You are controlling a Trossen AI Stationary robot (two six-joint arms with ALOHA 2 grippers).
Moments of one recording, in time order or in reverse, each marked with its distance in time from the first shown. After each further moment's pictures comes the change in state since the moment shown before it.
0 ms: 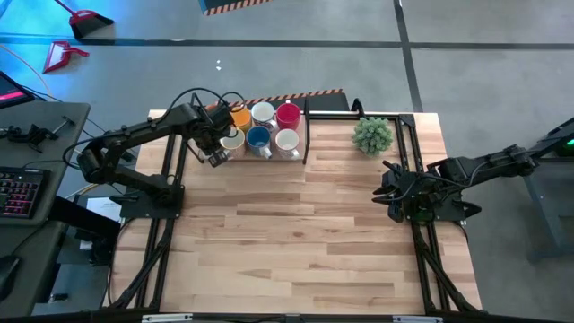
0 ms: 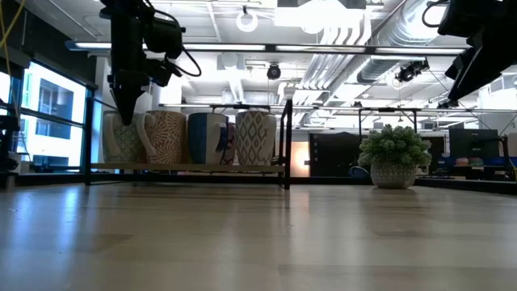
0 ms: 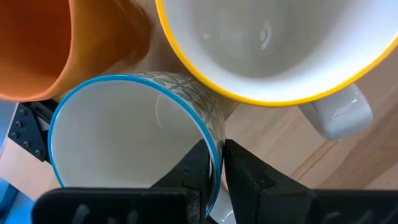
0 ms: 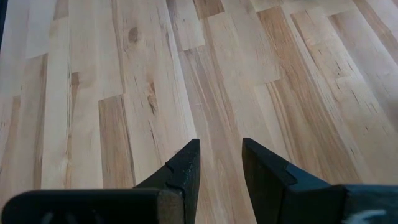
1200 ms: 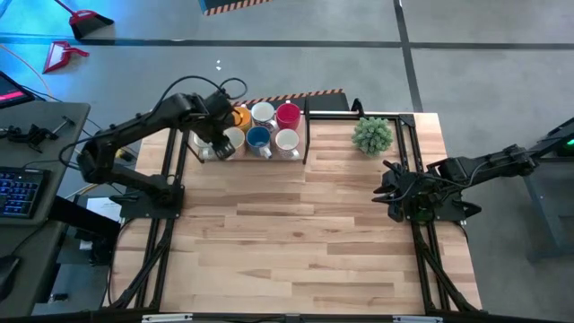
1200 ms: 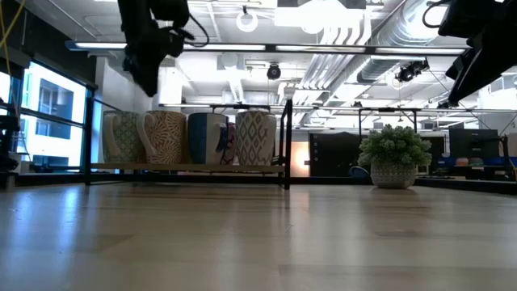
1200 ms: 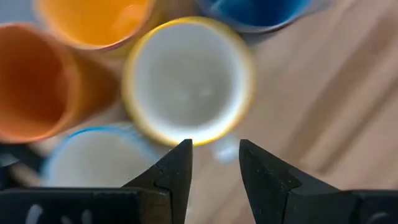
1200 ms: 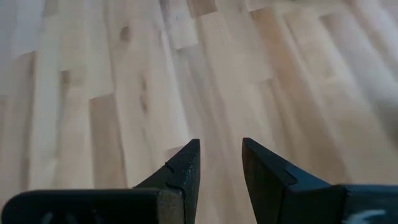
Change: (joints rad) left arm -0.036 -0.004 0.208 -0.056 0.161 -0.086; right arm 0.000 0.000 0.000 -0.014 0.010 -0.004
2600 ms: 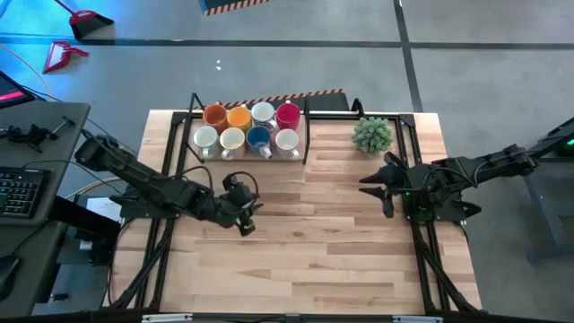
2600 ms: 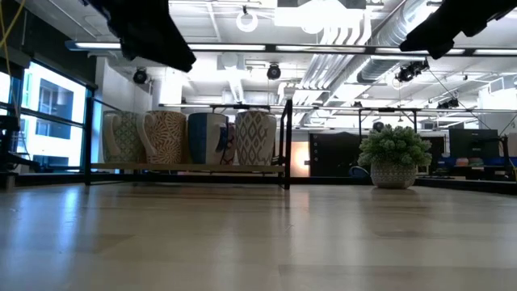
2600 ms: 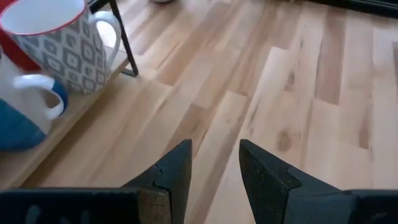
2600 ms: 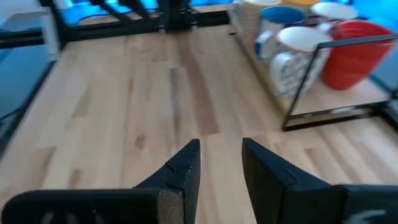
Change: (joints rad) left arm -0.994 -0.041 -0.411 0.865 -0.585 -0.523; right arm 0.000 0.000 0.000 0.407 0.132 -0.244
